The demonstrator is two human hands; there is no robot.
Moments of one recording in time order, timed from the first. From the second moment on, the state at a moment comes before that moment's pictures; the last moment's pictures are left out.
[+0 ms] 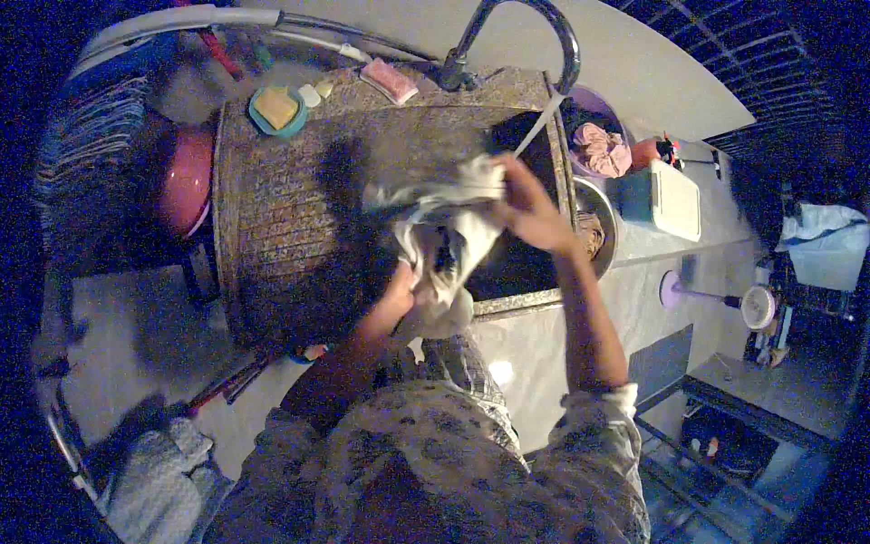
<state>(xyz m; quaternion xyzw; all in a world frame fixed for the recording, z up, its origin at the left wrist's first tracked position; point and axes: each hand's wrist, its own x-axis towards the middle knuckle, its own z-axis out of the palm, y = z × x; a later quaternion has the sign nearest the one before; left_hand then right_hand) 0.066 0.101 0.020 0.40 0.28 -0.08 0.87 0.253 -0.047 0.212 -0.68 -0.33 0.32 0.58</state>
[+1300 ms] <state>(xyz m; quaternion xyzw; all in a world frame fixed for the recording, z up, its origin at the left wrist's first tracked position) 0.171 0.241 -0.104 0.64 0.34 0.07 0.69 0.287 0.134 -0.098 -0.73 -0.22 0.29 0.57</state>
